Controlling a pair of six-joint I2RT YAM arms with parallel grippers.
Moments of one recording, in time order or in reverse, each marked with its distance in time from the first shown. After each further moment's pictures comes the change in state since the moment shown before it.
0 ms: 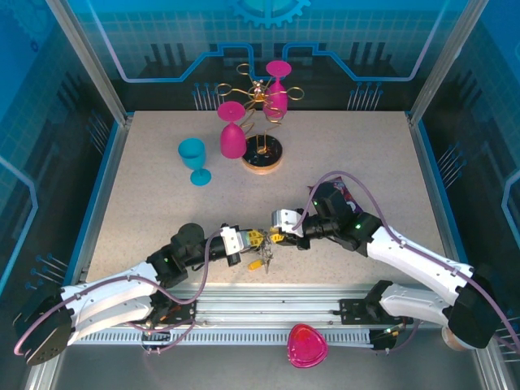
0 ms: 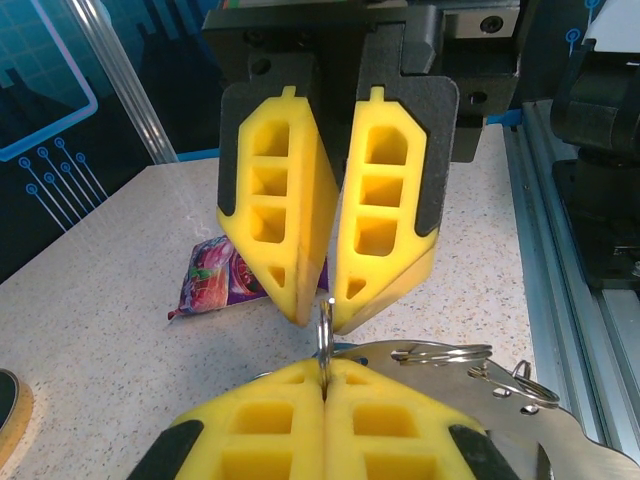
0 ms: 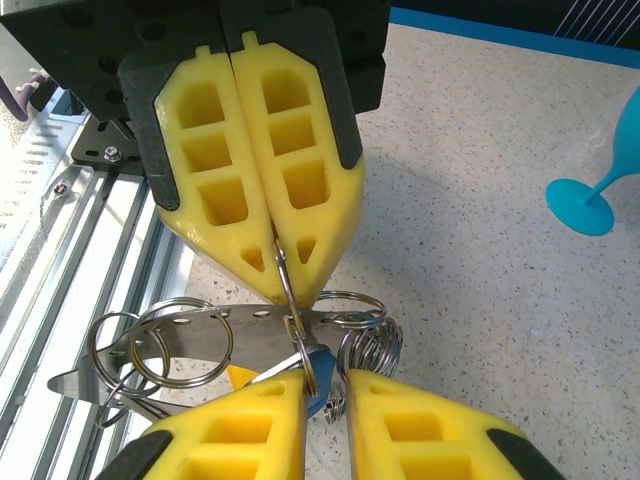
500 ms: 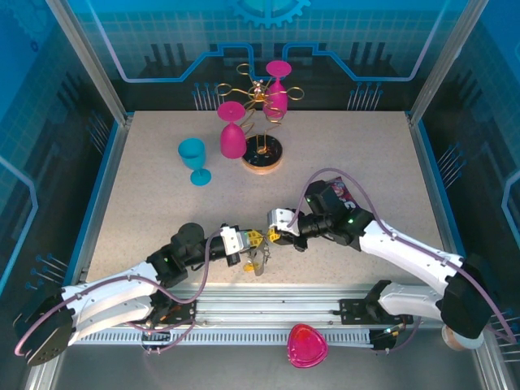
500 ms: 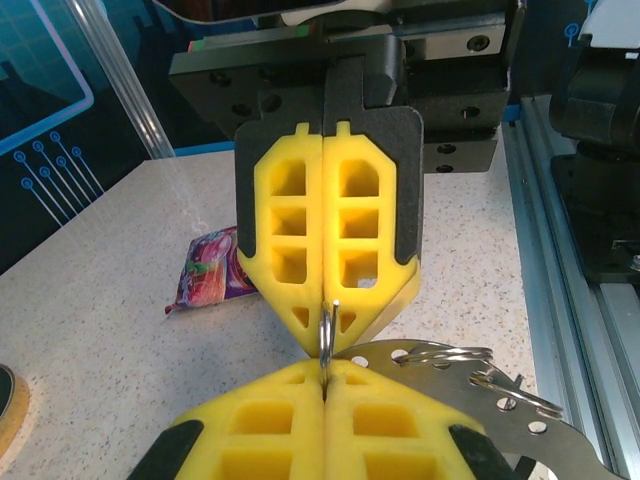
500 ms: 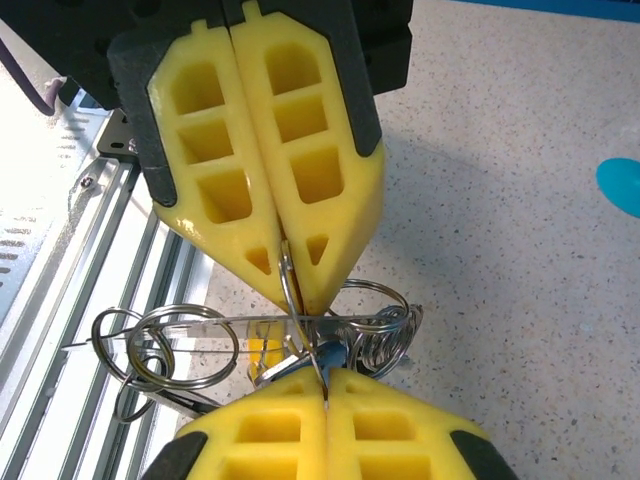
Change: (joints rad) left arm 0.008 0.005 -0.005 -0.002 0.011 0.000; right arm 0.000 0.088 0.040 -0.041 -0.041 0.001
